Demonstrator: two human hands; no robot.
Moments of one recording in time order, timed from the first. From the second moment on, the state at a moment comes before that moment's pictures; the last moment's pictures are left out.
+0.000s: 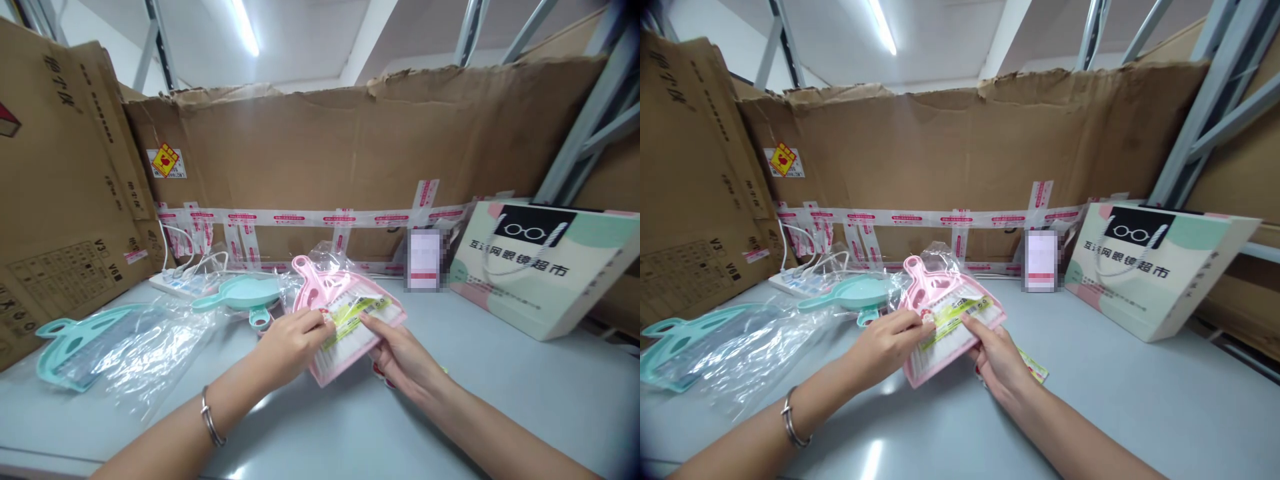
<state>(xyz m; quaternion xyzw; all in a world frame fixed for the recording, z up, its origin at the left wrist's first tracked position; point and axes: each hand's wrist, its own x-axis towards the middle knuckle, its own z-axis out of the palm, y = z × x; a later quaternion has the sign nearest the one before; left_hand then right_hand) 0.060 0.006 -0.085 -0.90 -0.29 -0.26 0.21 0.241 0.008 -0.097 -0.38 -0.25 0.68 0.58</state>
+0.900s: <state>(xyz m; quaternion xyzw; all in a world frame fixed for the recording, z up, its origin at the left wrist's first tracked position) 0.063 0.012 -0.089 -0.51 -0.40 -0.49 -0.58 0.266 0.034 -0.107 -0.44 -0.27 0.60 0.61</state>
